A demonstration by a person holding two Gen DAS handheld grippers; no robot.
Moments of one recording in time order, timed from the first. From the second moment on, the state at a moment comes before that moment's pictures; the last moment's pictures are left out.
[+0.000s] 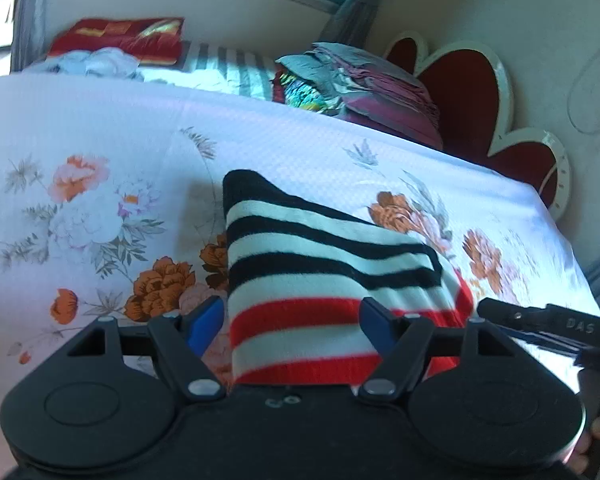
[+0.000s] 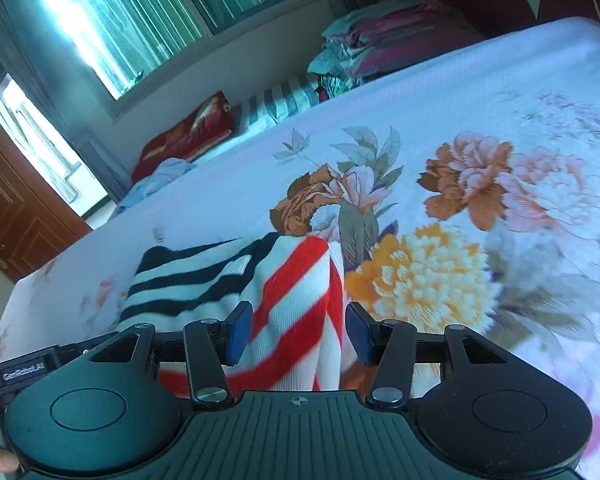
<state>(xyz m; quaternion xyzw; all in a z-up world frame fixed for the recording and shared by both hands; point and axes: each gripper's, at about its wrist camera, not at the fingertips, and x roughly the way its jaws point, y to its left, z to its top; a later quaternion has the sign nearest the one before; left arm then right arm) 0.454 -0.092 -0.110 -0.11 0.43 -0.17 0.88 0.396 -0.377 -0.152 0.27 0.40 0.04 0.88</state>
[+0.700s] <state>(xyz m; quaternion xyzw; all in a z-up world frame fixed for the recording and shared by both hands) 0.474 -0.103 -0.142 -0.11 0.44 -0.15 0.88 0.414 -0.380 -0.186 0.28 0.39 -0.02 0.88</state>
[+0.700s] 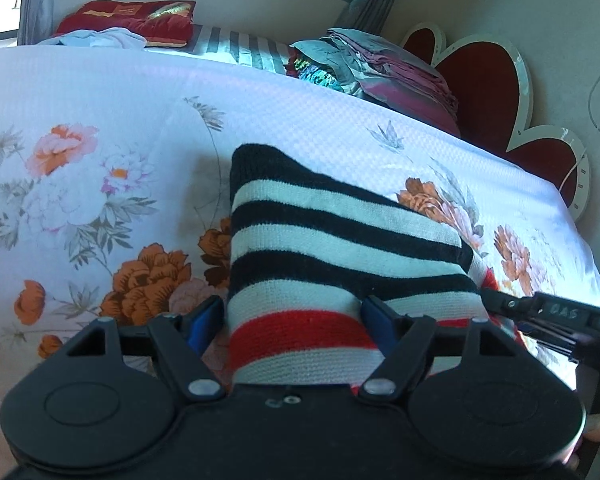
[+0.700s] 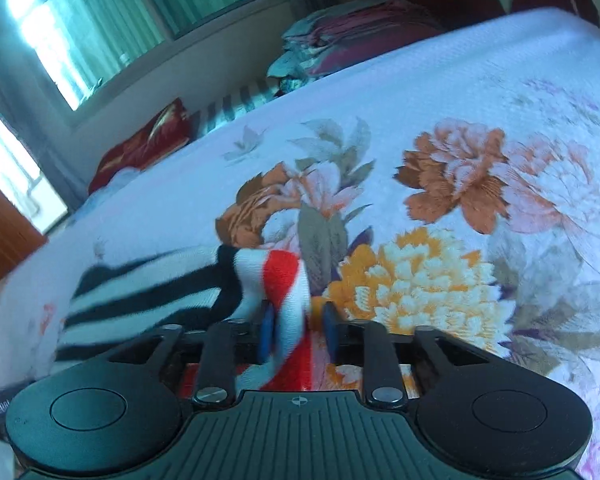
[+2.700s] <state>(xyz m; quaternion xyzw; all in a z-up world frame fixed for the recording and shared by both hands) 0.381 -0.074 -0.115 -0.10 0.43 -0.18 0.88 0.299 -0.341 -0.146 0.18 0.39 0.05 0.90</state>
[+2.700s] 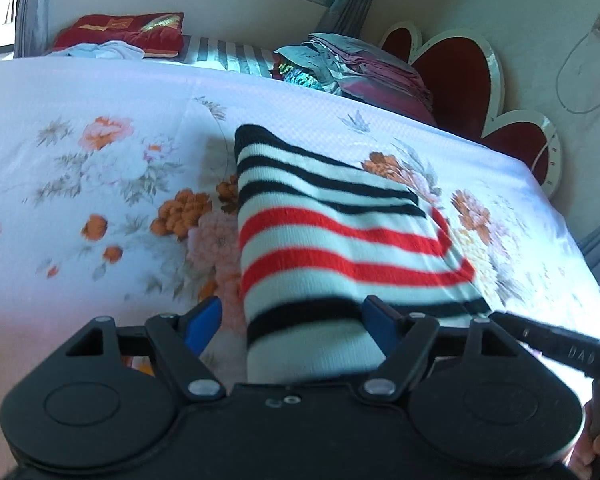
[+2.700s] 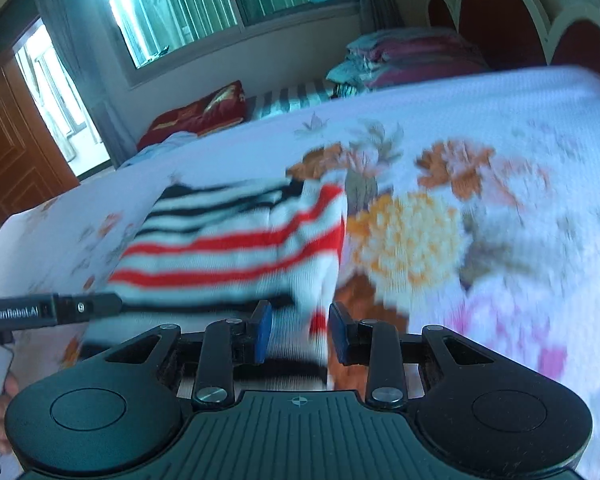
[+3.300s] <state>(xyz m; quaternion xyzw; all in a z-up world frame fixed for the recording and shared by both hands) 0.352 -0.068 -0.137 -0.10 0.45 -0.18 0.87 0.265 -0.338 -0.169 0.20 0.42 0.00 0.88</state>
